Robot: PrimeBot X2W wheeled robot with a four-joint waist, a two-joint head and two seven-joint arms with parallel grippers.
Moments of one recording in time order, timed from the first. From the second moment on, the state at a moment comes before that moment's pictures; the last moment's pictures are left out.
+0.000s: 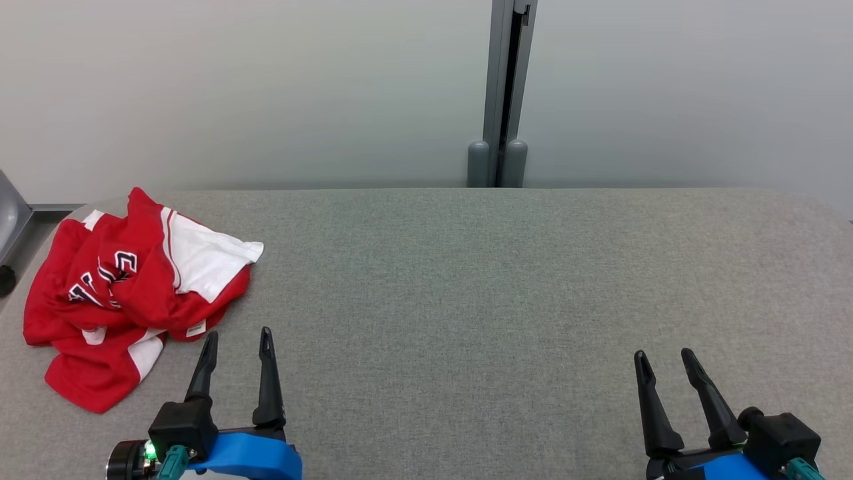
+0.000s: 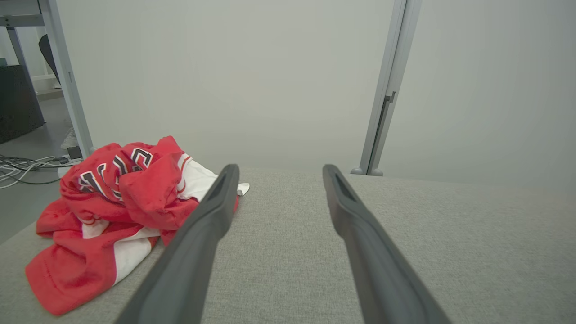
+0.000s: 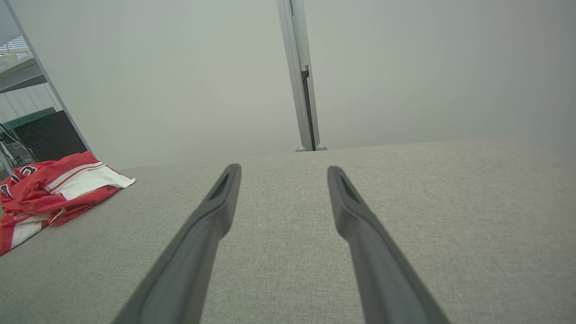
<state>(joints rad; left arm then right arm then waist) -0.02 0.06 -0.10 0.26 -0.16 0.02 -0.26 0.05 -0.05 0.03 0.18 0.23 0.13 -0.26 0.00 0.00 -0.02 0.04</state>
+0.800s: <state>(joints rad) -0.03 0.09 -0.09 0.24 -0.17 0.05 -0.26 0.05 -0.05 0.04 0.17 0.24 0.13 -0.26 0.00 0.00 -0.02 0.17</state>
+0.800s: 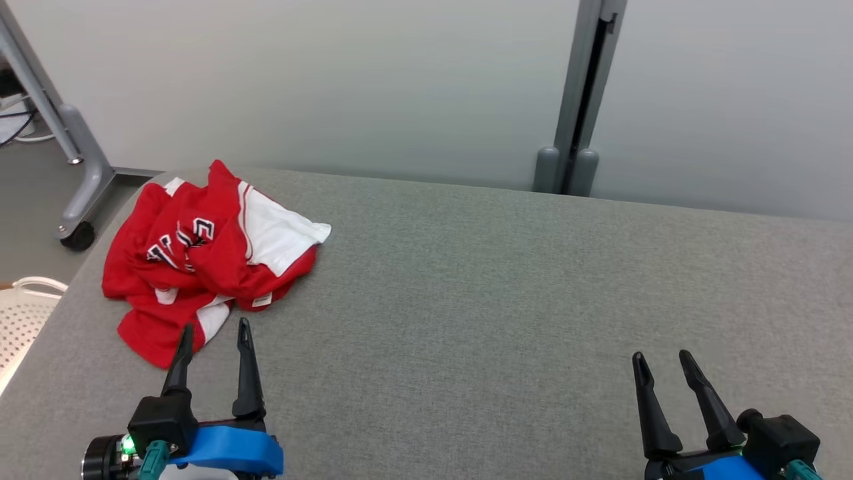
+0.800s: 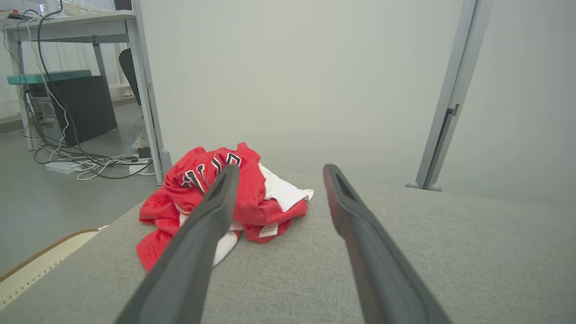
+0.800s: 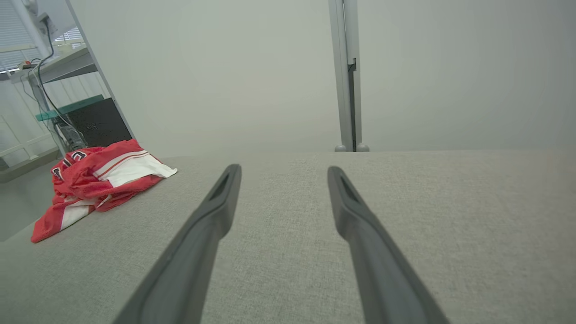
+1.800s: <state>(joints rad) -0.02 0.13 -0.07 0.22 -0.20 0.08 -0.26 0.06 -0.05 0.05 0.18 0.26 0.13 -0.26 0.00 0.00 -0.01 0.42</state>
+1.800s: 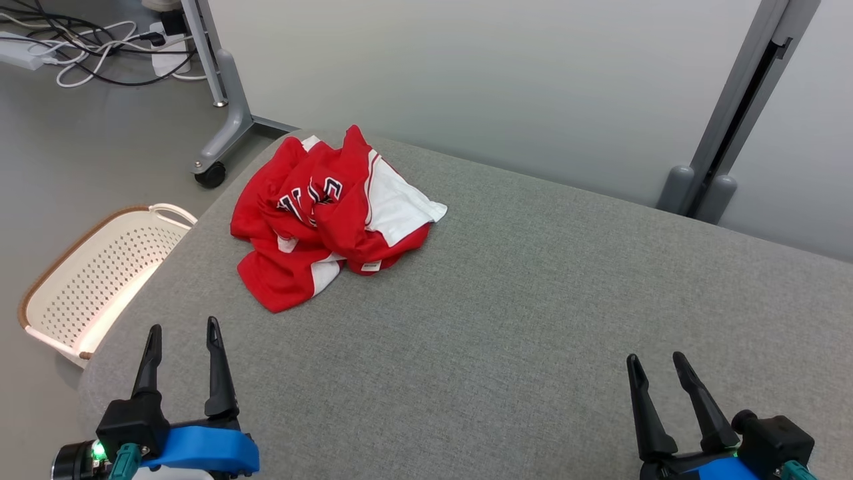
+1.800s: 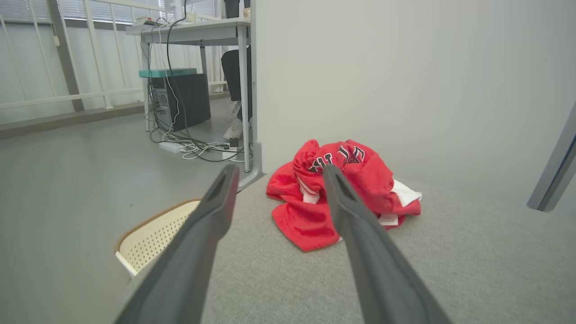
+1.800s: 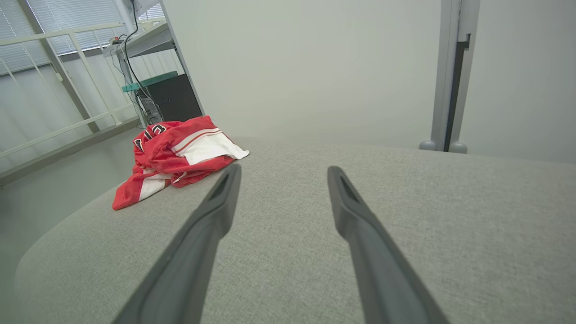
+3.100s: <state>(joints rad) -0.68 0.38 0.11 0.51 -0.36 0.02 -0.18 -0.08 -0.05 0.01 -0.15 0.08 0.13 -0.14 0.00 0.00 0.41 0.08</state>
